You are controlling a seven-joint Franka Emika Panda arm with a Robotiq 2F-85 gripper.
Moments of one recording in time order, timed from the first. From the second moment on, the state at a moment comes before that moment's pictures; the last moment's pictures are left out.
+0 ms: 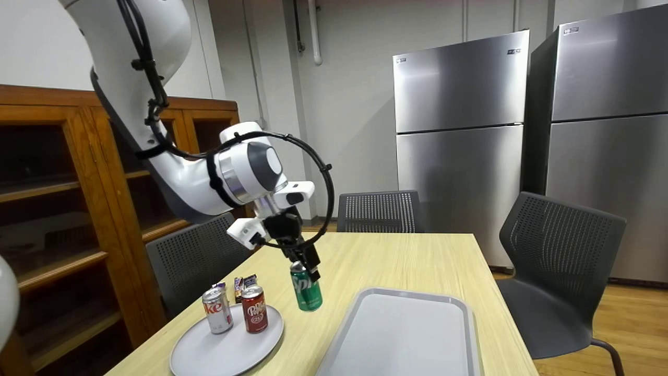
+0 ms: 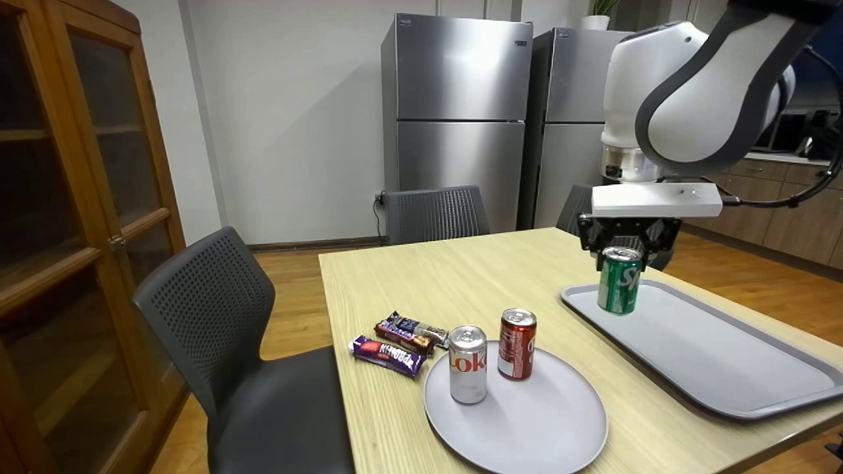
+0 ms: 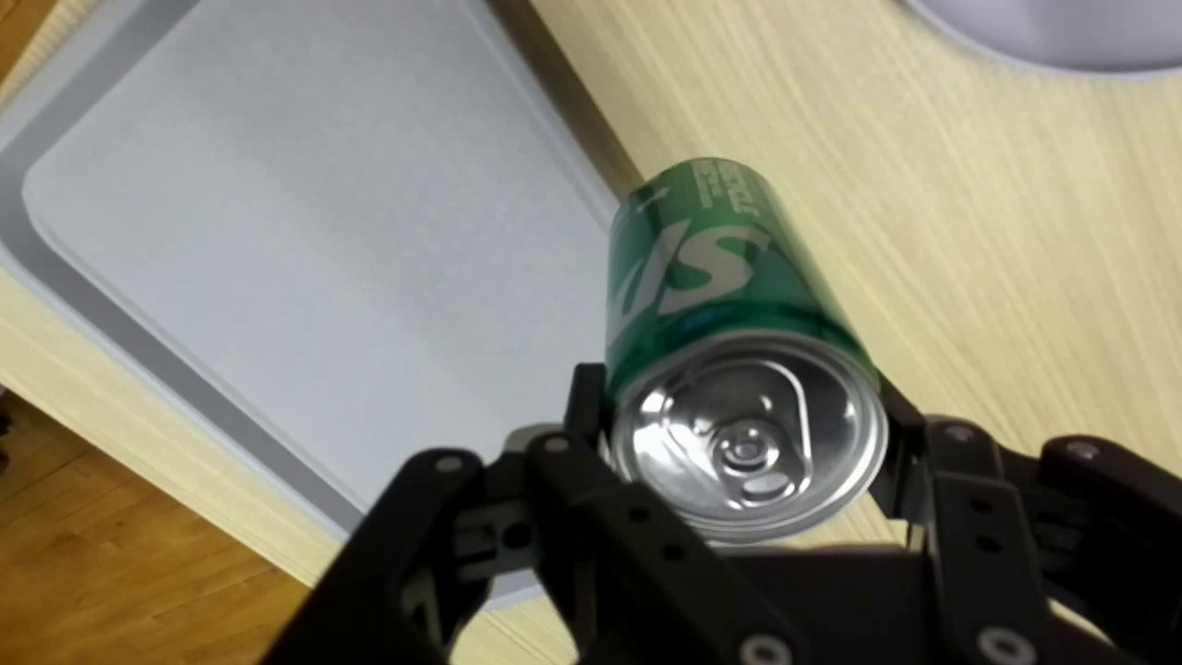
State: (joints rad) arm 0.28 0.12 -0.40 -2.51 -0.53 2.76 0.93
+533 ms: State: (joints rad) arm 0.25 0.00 -0.10 -2.65 -0.52 2.70 1.11
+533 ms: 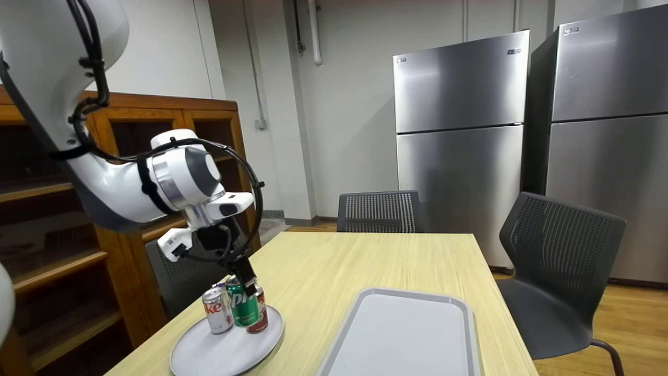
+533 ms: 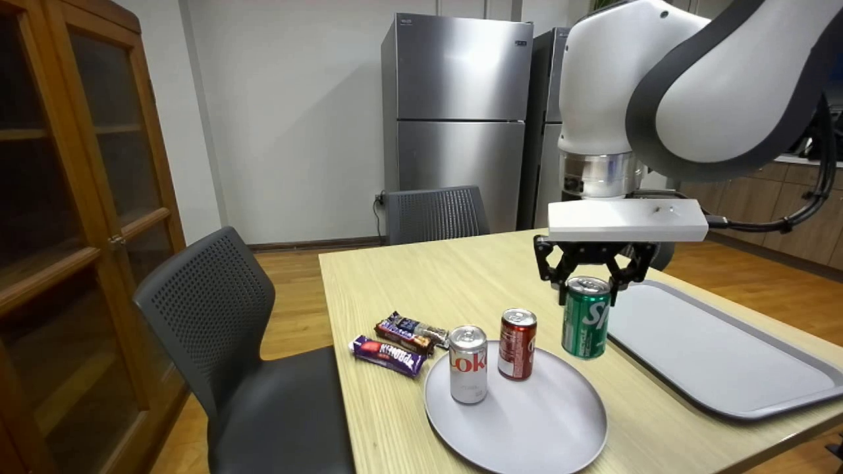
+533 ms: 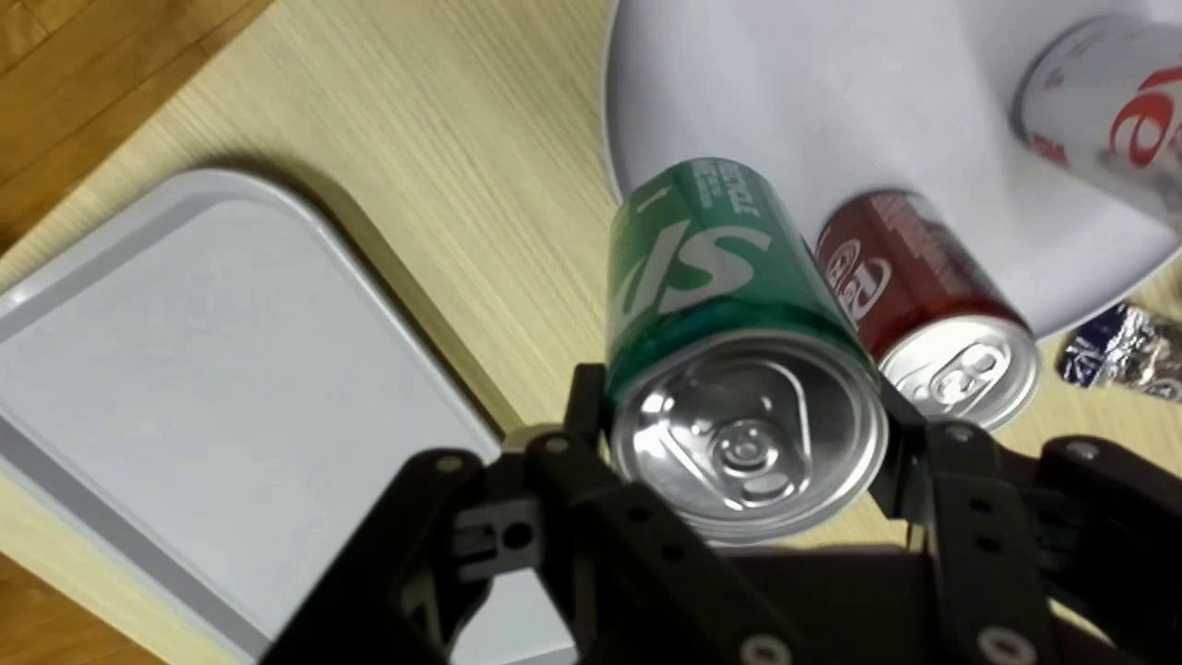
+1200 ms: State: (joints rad) arm 0.24 0.01 0.07 -2.68 -0.39 2.67 1.12
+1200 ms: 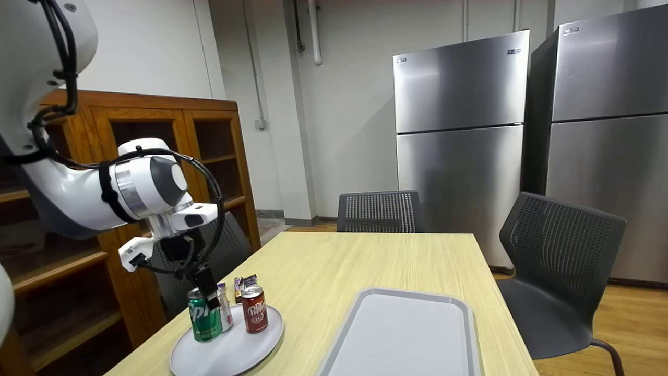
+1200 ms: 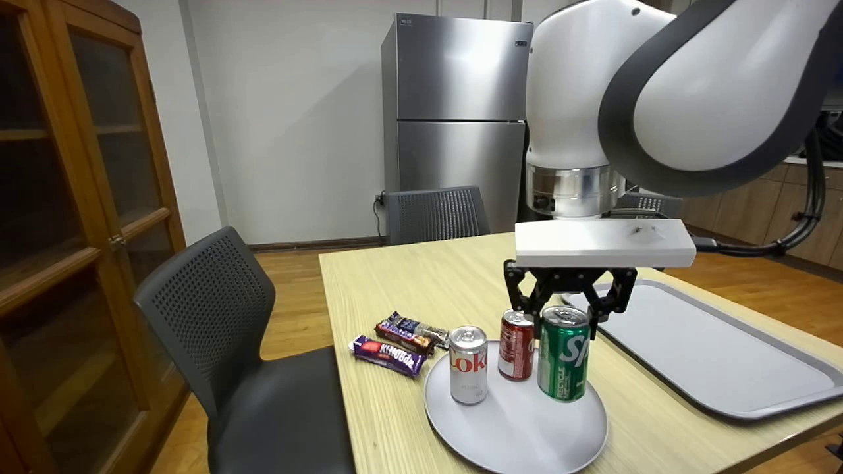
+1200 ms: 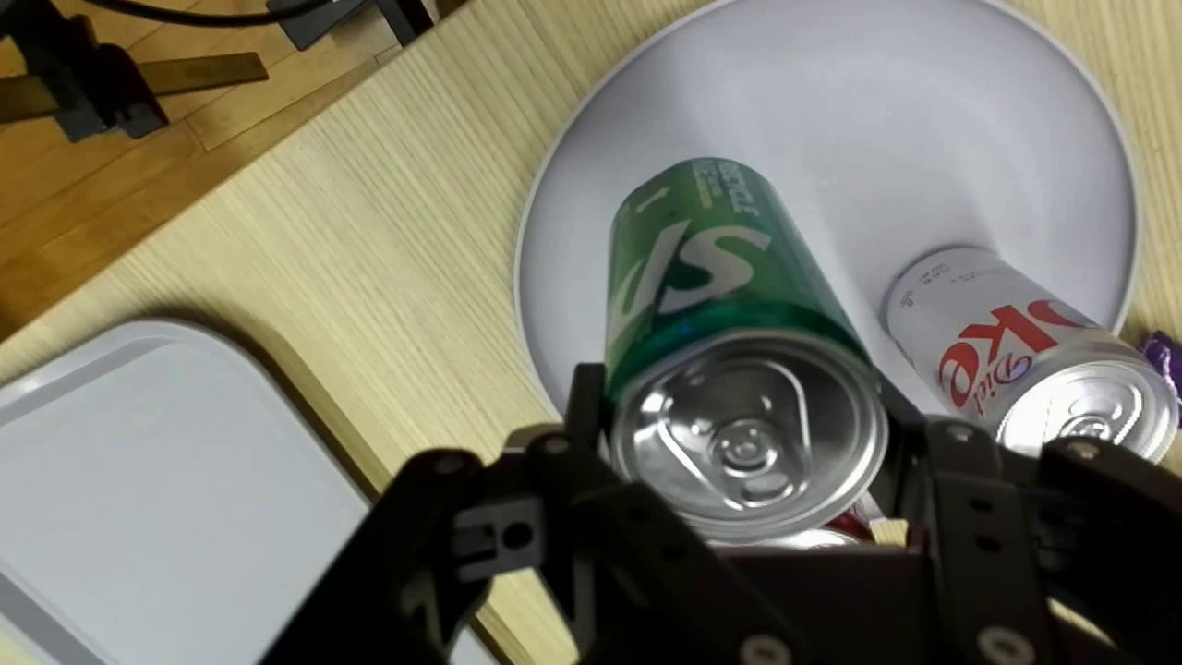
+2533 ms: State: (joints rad) arm 0.24 0.15 0.07 -2.59 -0.40 2.68 1.12
